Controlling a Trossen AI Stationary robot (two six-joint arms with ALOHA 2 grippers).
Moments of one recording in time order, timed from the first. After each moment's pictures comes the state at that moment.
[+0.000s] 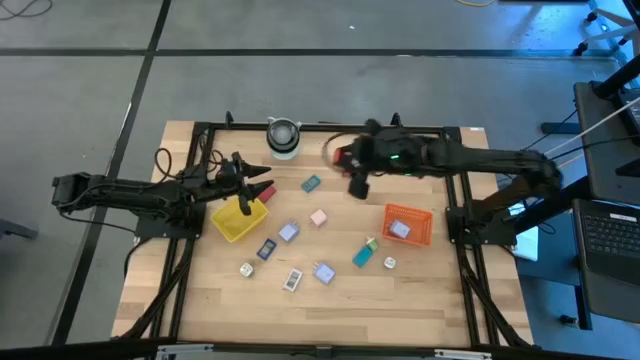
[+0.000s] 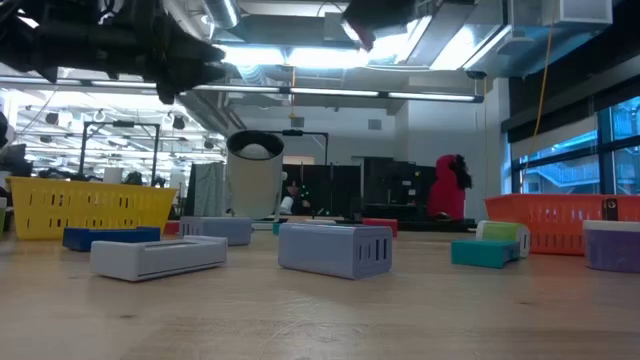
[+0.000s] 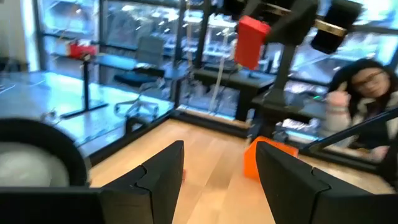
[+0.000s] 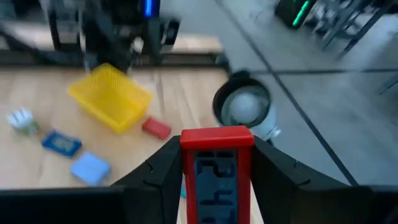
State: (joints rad) left arm 0.14 0.70 0.20 0.59 -0.17 -0.16; right arm -0.04 1.40 1.39 -0.47 0.27 -0.07
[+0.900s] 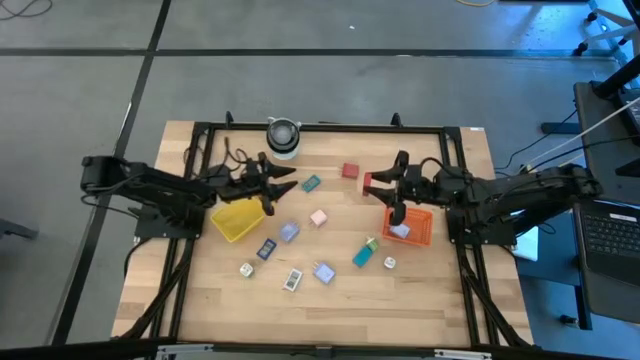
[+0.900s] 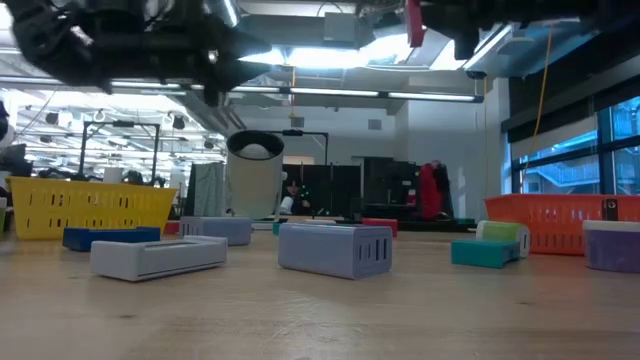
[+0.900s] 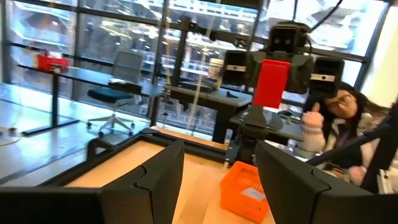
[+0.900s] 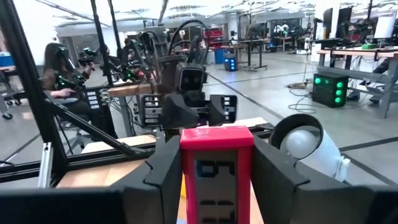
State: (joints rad) left arm 0.14 1.24 0.33 1.07 -0.09 -0.19; right arm 0.08 0.96 0.54 0.46 0.22 0.10
